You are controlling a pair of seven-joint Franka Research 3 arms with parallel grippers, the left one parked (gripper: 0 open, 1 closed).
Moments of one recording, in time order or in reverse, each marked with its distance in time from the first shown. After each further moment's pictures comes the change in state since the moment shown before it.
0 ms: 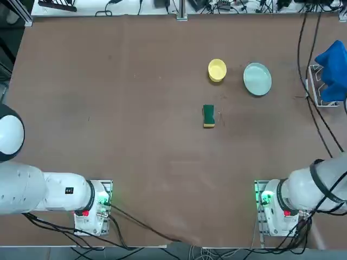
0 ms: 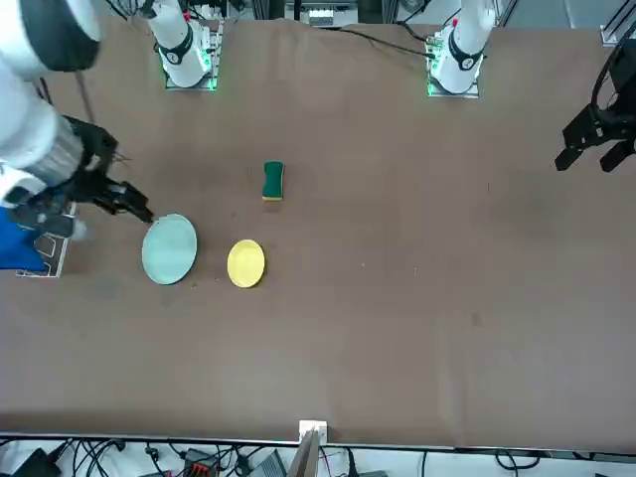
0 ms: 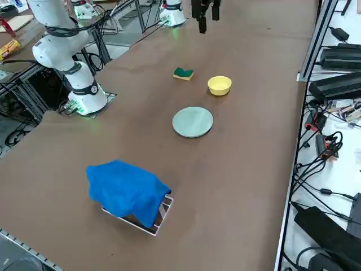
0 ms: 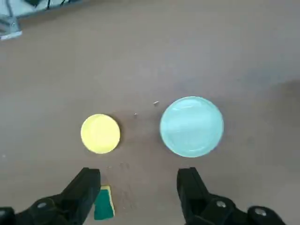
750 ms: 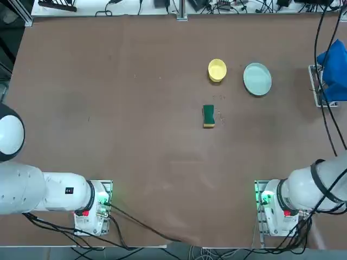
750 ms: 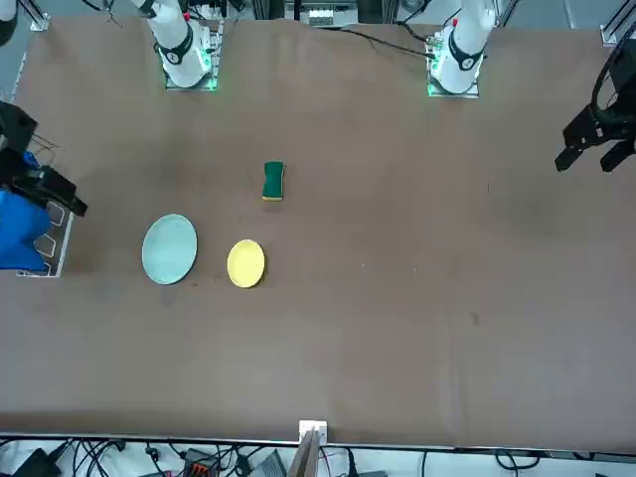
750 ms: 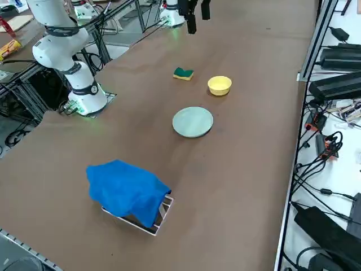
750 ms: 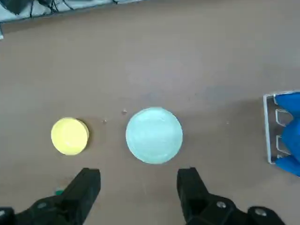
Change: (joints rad) arm 0.005 -0.034 -0.149 0.053 0.000 -0.093 -0.228
